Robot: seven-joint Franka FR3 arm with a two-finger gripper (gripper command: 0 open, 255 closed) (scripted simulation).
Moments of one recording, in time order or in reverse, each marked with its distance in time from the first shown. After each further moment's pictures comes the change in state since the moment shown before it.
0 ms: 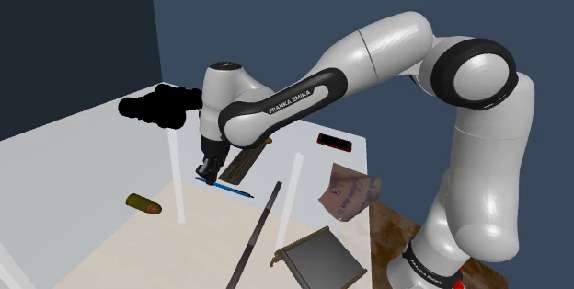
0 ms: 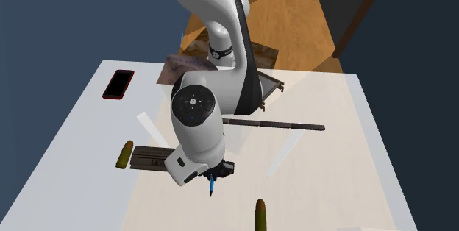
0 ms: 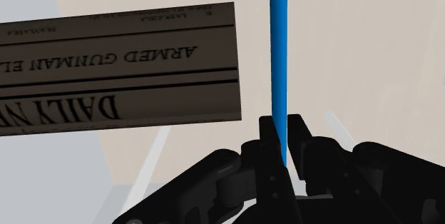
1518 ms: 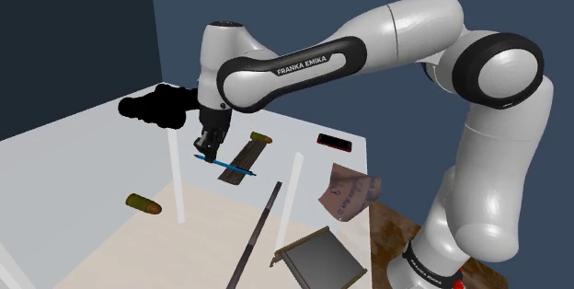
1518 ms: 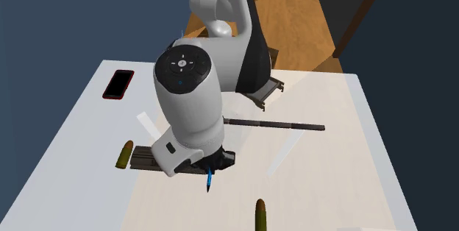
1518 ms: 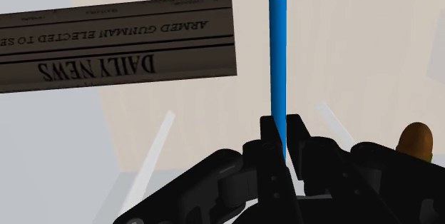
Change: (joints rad) arm -0.008 -0.087 0.012 0.104 0.033 -0.187 -0.019
